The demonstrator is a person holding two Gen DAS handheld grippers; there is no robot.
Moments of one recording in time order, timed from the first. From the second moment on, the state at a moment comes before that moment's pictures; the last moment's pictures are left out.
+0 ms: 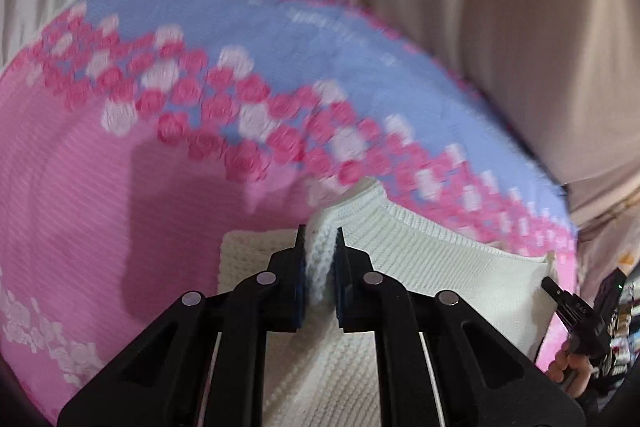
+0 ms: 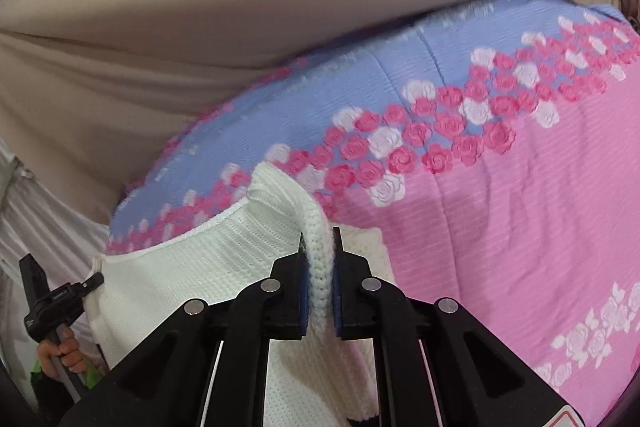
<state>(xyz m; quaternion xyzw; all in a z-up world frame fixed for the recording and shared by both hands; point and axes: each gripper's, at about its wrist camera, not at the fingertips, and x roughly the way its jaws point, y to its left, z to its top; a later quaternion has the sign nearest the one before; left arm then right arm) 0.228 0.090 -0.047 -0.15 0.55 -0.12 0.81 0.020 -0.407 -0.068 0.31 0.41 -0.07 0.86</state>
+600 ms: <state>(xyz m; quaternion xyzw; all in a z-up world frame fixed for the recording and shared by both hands) 0.048 0.153 -0.076 -0.24 0.58 -0.09 0.78 -0.159 -0.370 -0.125 0.37 0.47 -0.07 0.80</state>
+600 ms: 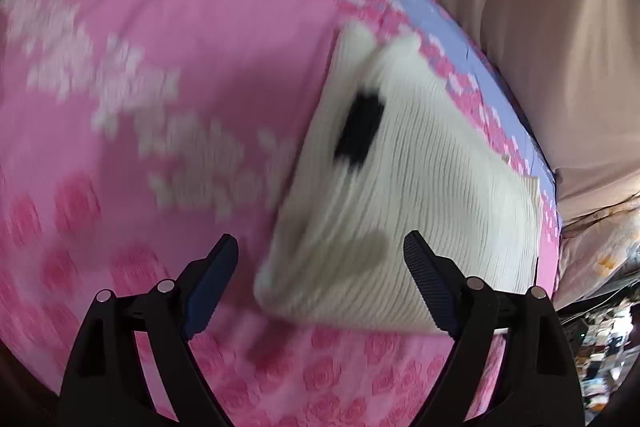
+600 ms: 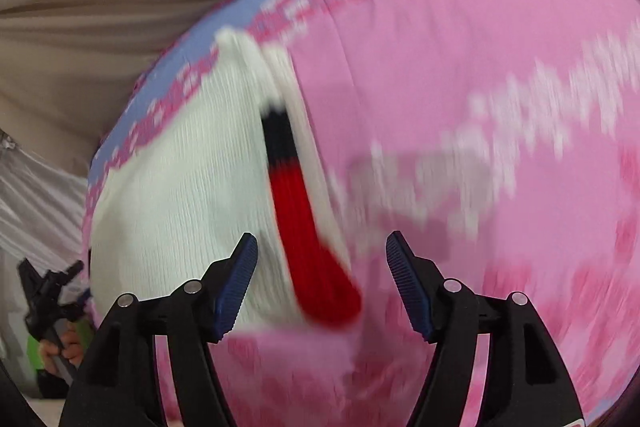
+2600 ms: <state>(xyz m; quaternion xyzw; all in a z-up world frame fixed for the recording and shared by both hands) 0.089 0.100 -0.046 -0.15 0.54 -0.12 0.82 -0.082 -0.393 -0.080 0.30 0.45 -0.14 0.83</state>
